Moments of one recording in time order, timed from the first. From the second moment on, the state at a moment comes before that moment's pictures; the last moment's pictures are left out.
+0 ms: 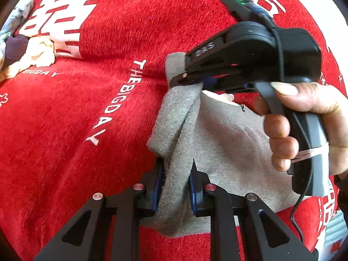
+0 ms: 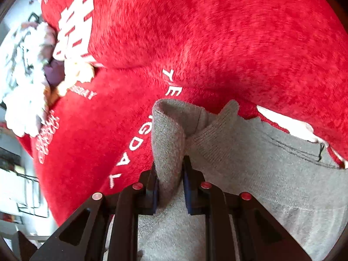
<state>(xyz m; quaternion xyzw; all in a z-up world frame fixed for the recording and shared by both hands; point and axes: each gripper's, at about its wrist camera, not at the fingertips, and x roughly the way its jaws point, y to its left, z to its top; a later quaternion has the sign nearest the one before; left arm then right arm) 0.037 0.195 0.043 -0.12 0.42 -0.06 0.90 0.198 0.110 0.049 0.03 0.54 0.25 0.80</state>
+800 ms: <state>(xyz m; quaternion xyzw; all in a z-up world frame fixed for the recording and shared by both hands) 0.016 0.087 0.080 0.01 0.41 -0.04 0.91 0.167 -0.026 0.070 0.16 0.45 0.32 0.82</state>
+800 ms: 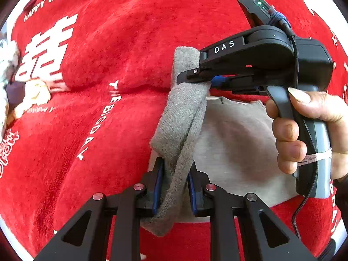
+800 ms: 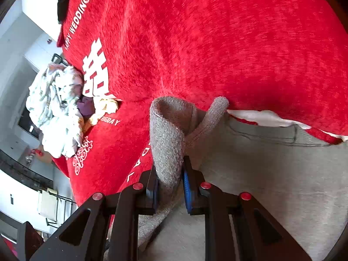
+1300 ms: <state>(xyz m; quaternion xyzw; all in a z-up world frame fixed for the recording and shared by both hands) 0.004 -0.018 0.077 0.09 0.41 -0.02 0.91 0.149 -0.116 0.062 0.19 0.42 0.32 0.83</state>
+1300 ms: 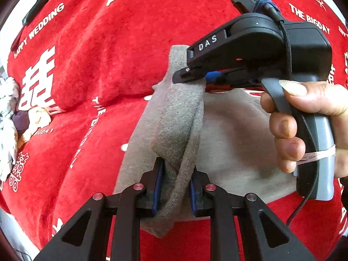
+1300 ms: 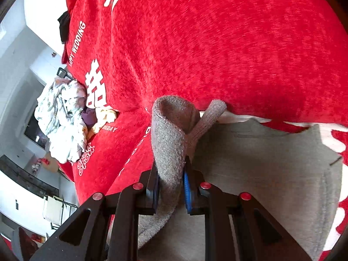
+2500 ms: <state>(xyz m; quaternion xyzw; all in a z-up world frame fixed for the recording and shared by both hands) 0.006 -0.163 0.055 0.13 0.46 -0.12 0.87 0.144 -0.265 0.035 0.22 0.42 0.29 0.83</state>
